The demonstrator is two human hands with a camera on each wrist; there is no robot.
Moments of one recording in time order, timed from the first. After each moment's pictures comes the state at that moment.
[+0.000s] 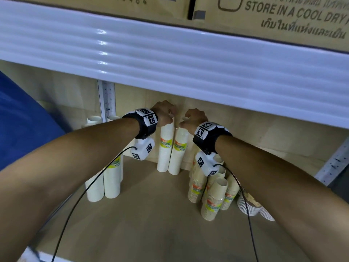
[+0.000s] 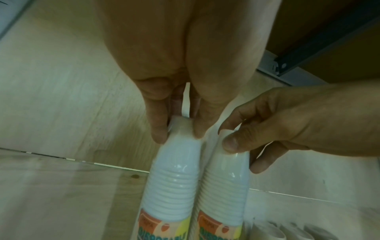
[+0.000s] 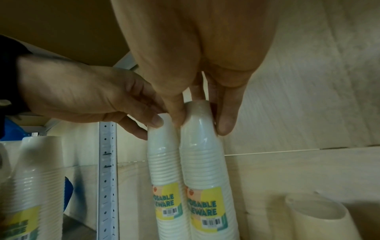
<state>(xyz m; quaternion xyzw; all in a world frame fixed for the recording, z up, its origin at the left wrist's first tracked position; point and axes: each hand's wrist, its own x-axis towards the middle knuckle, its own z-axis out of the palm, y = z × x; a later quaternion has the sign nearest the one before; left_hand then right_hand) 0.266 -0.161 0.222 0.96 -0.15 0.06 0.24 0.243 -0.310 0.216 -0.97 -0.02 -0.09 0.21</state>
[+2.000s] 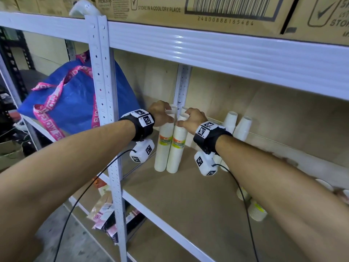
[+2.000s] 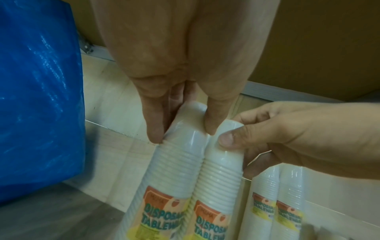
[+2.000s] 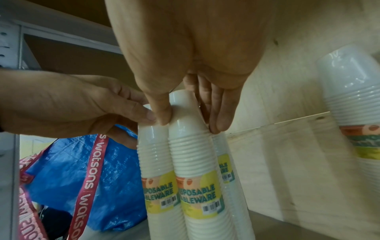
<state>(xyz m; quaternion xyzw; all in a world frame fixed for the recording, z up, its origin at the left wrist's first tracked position) 0.154 0.030 0.186 0.95 0.07 0.13 0.26 0.190 -0.132 0.180 -0.93 -0.22 -0.06 0.30</state>
